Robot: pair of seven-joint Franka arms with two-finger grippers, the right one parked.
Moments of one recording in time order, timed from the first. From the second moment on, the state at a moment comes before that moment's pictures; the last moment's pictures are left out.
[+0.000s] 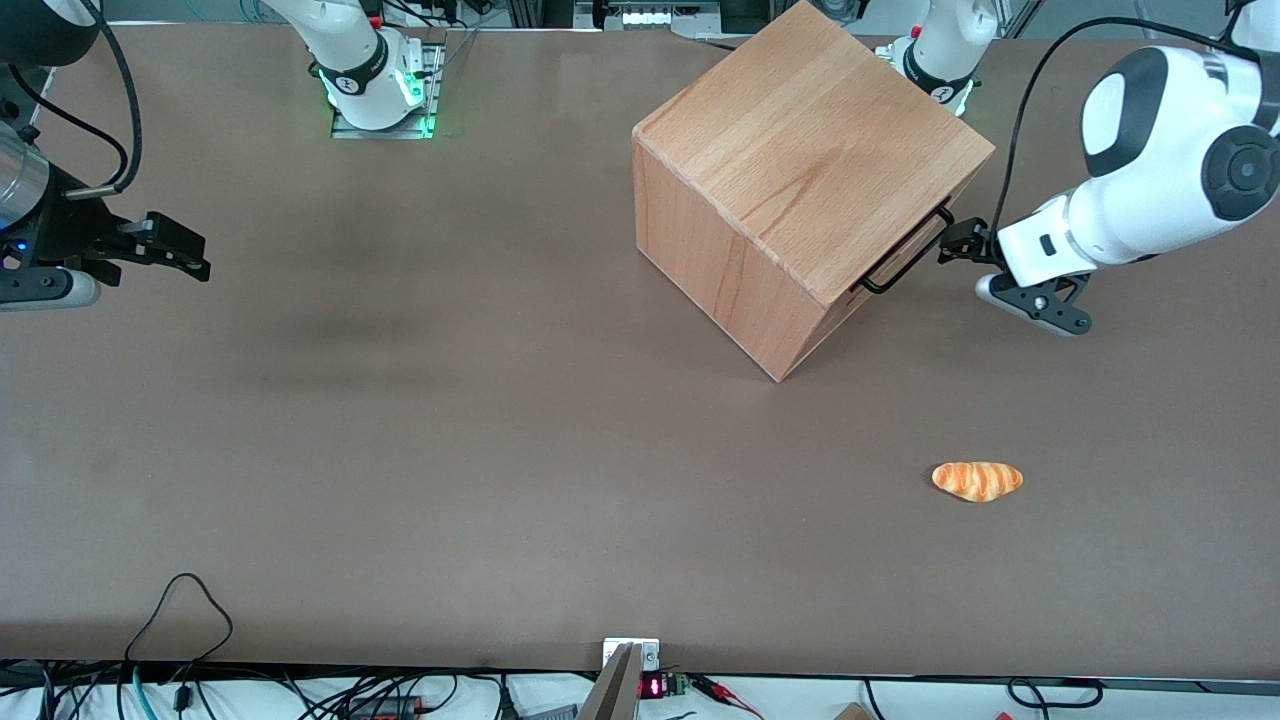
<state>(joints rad) -0.15 0.01 0.06 -2.02 -0.16 1.80 0.34</state>
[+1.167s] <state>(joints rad) -0.16 0.01 0.01 -2.05 -0.20 1.82 0.56</state>
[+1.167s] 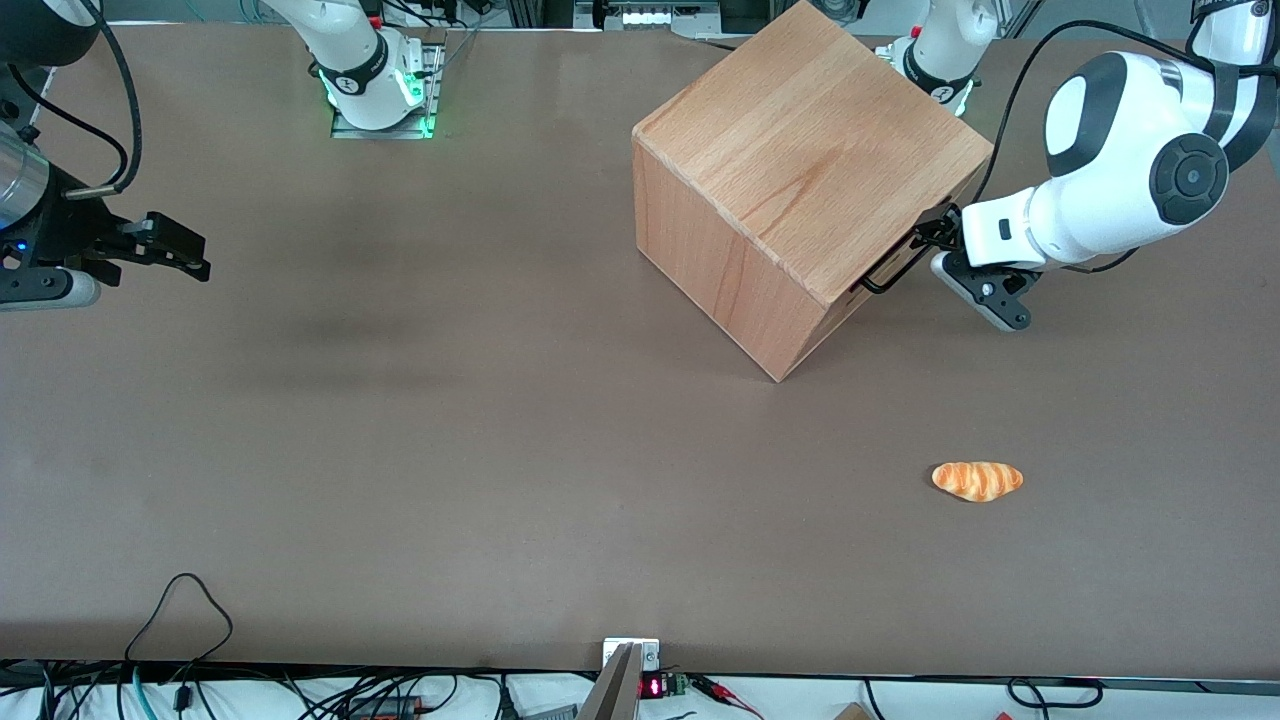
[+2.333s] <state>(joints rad) -0.15 0.03 0.01 -2.12 -0.23 1.93 0.67</state>
